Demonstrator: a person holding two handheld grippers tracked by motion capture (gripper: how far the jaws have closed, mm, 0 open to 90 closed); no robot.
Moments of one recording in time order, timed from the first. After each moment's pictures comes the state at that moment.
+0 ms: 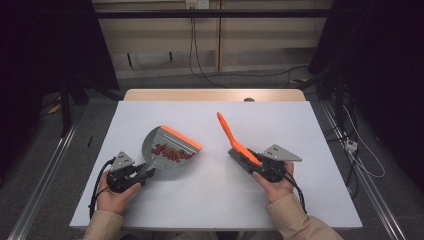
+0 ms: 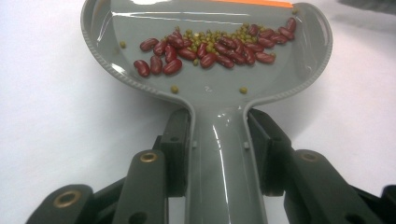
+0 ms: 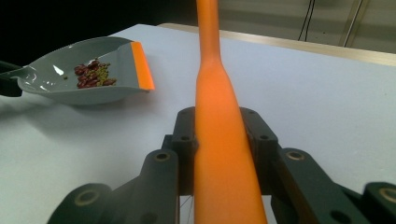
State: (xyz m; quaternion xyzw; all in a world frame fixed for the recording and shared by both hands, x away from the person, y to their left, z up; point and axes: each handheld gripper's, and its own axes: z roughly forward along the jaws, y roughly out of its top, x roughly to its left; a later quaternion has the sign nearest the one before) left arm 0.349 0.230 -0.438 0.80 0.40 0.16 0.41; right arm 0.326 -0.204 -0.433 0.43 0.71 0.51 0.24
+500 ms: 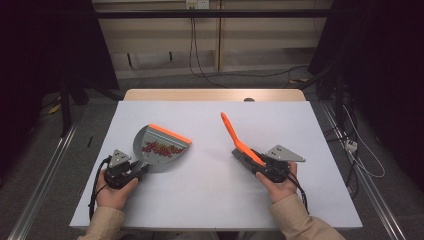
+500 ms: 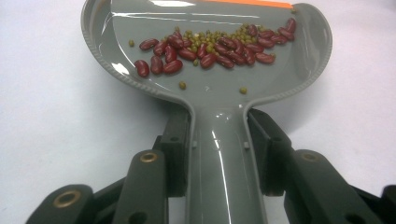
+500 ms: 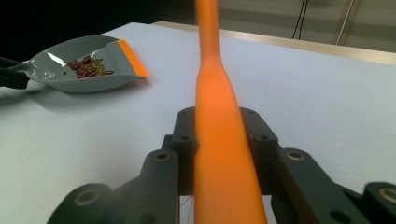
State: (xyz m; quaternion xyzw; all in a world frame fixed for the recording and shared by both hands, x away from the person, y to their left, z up) left arm 0.358 0.238 -0.444 0.78 0.45 0.19 0.38; right arm 0.325 -0.212 -0.435 0.43 0.70 0.51 0.24
